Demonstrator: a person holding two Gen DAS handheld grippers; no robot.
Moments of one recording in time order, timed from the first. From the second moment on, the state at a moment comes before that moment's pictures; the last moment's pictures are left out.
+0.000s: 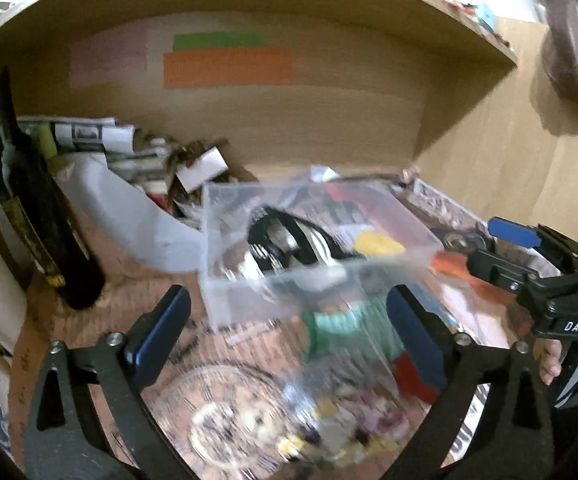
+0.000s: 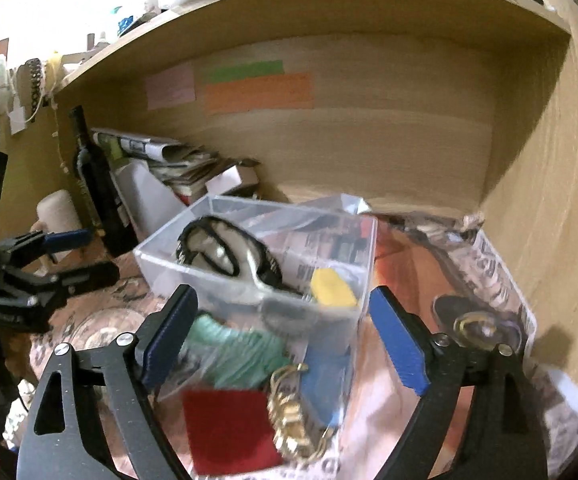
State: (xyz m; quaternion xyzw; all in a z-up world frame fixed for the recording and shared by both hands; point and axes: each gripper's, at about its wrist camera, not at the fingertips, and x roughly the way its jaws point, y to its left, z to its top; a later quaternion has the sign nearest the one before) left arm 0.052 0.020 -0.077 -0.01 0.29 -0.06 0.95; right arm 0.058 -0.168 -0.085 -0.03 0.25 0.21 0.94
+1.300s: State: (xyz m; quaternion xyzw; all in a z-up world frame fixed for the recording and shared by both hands) left arm 0.025 -0.007 -0.161 -0.01 0.38 -0.05 0.92; right arm 0.039 -0.171 -0.173 -0.02 0.35 0.25 0.90
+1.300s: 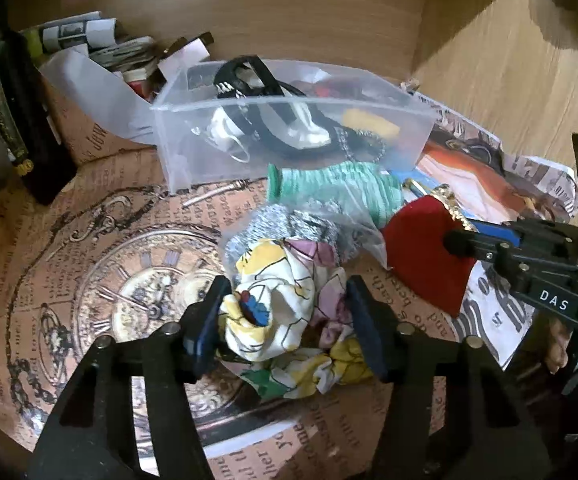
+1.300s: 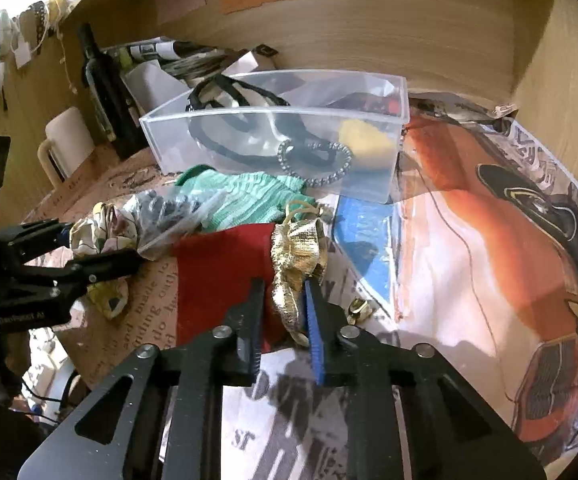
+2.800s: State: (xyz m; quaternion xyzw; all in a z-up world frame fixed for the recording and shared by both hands) left arm 0.013 0.020 -0.135 -0.04 0.36 -0.05 0.93; right arm 0.032 -0.192 -0.104 0.01 0.25 0.23 0.94
